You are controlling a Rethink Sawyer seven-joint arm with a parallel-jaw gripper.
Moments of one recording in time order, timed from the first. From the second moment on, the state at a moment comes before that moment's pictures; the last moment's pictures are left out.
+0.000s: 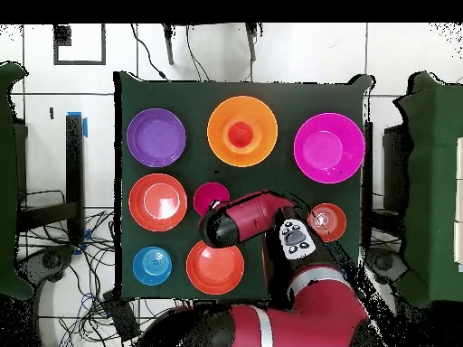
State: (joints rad) arm -0.33 -0.52 0.18 1.76 -0.68 0.34 2.51
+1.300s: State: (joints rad) arm -0.32 -0.52 0.19 1.76 -0.67 0.33 2.51
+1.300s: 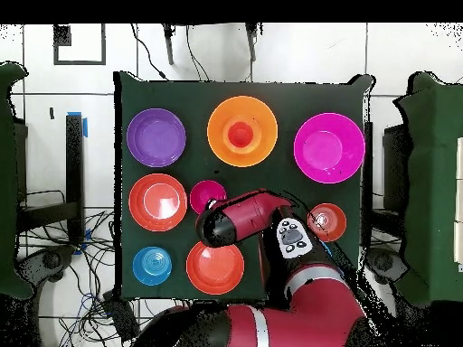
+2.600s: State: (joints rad) arm -0.22 -0.47 0.15 1.75 -0.63 0.33 2.51
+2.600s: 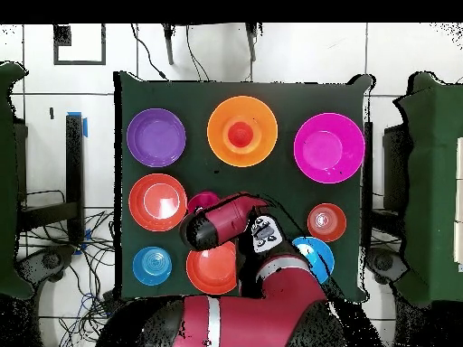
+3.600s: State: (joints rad) arm -0.22 -0.47 0.11 1.74 -0.58 0.33 2.51
